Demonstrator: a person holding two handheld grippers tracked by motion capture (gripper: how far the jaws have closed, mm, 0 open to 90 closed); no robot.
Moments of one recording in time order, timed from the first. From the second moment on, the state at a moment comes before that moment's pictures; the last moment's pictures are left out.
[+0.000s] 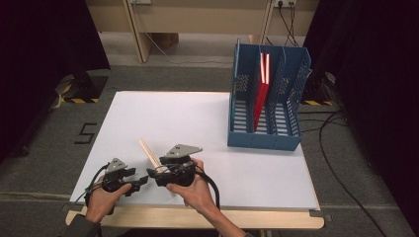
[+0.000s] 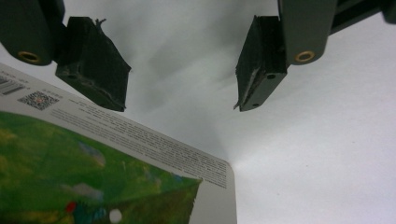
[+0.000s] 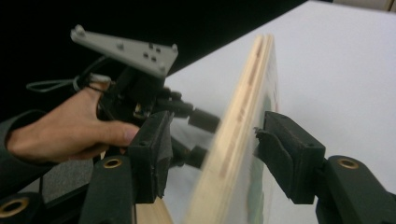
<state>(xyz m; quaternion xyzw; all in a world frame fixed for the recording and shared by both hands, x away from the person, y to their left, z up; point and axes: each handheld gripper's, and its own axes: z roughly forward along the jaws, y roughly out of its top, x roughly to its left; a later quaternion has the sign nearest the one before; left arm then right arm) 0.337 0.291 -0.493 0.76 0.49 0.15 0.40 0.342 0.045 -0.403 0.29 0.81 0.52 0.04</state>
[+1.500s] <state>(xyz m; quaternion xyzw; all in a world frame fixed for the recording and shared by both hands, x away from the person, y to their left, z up) 0.335 0.287 -0.488 0.73 0.49 0.13 0.46 0.345 0.030 -0.433 0.26 0.83 0.47 0.16</state>
